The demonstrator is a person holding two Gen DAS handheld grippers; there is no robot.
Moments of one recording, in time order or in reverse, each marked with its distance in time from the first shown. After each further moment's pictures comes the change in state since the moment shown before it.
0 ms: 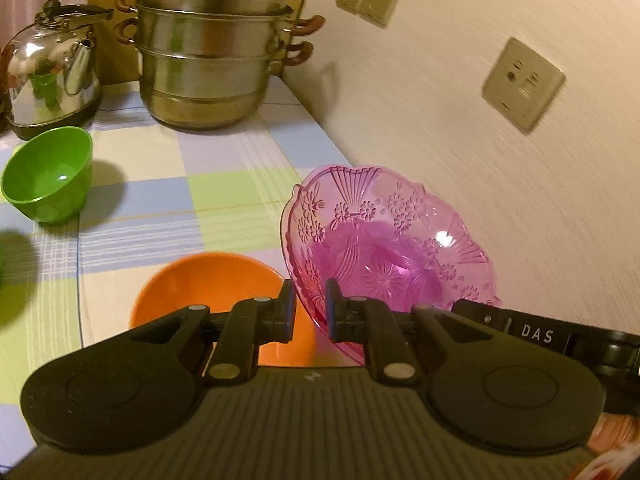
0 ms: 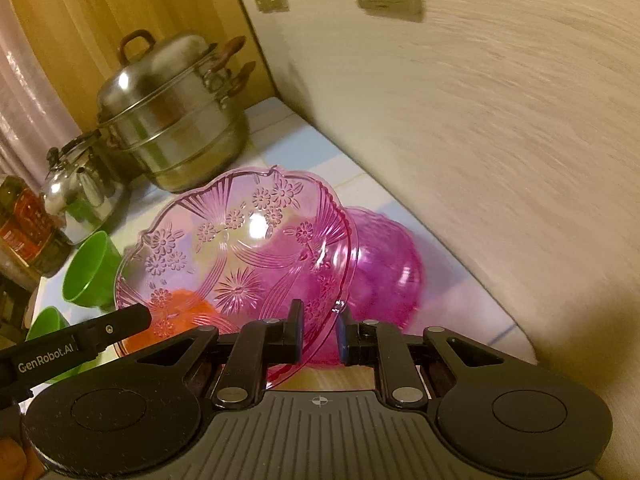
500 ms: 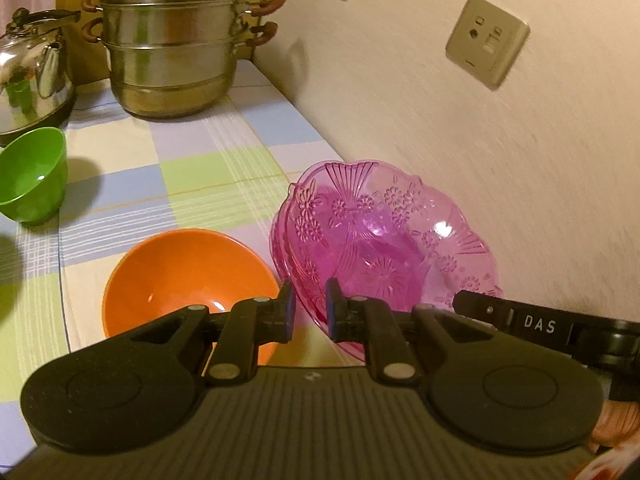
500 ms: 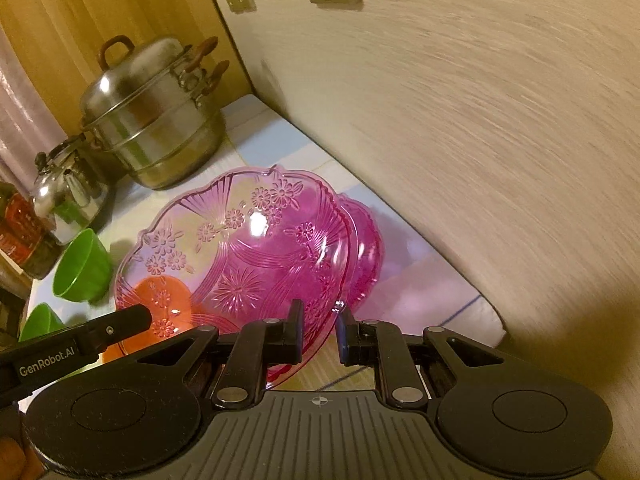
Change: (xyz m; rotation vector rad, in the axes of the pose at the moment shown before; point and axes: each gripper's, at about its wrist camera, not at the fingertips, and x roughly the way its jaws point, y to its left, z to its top) left arm 0.006 -0.023 -0.015 0.084 0.053 -0.026; right arm -0.015 -0.026 -0.015 0.041 0.009 -0.028
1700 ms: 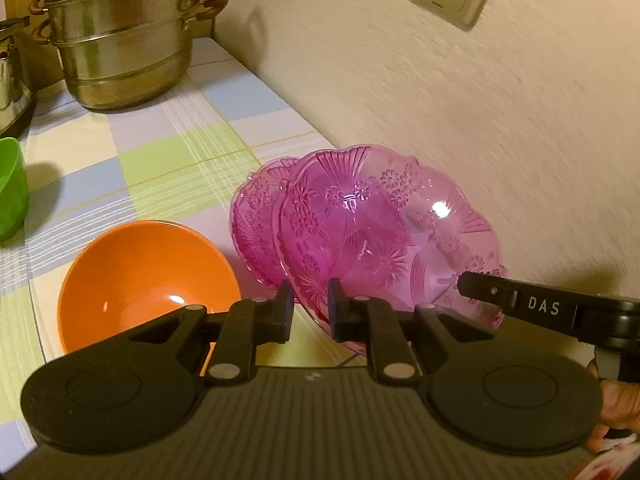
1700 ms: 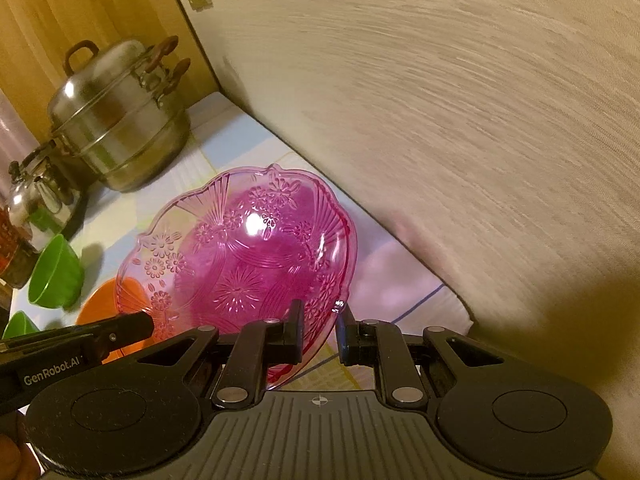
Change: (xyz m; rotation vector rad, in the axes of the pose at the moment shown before) left arm 0.037 -0.024 0.001 0.106 0.089 -0.027; right arm 0.012 -0.023 -0.005 0.052 0.010 -0.059
